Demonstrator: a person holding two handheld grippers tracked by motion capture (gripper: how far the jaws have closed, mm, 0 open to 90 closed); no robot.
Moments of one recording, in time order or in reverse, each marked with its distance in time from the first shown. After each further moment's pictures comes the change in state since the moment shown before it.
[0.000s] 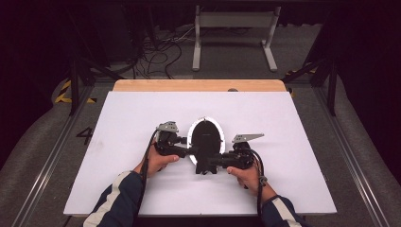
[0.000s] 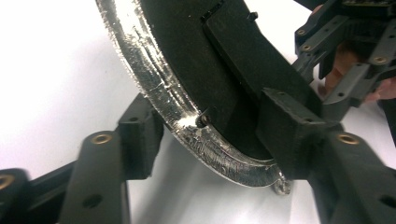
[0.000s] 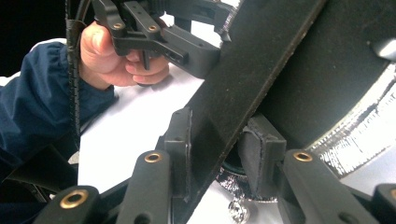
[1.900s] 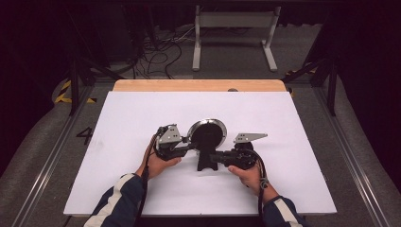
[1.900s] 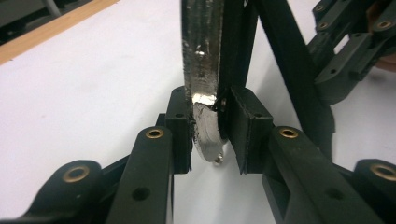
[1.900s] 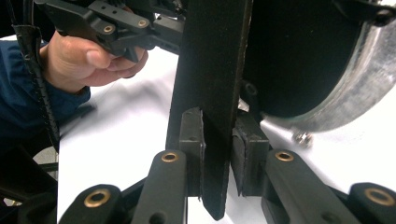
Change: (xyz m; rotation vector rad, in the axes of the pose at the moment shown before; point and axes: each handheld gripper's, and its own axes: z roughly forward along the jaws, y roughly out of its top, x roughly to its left) left arm -0.037 0.007 -0.012 -0.062 0.240 0.316; right arm 0.016 0.008 -0.010 -0.019 -0.104 -0.096
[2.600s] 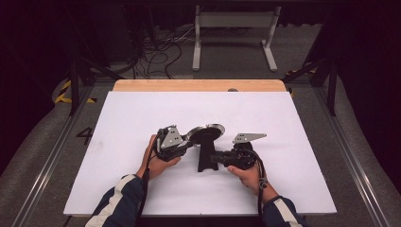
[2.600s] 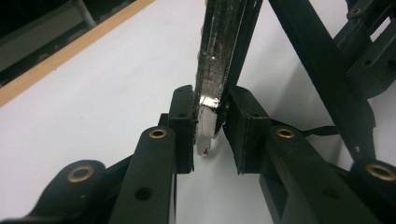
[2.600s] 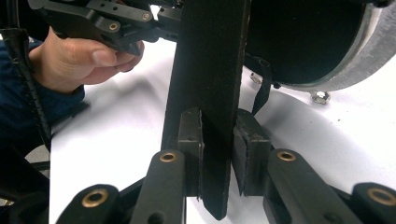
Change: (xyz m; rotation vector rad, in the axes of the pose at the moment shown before) left arm -0.006 -0.003 0.003 0.000 0.123 0.076; right arm -0.001 -0.001 0.001 0.014 -0.023 0.002
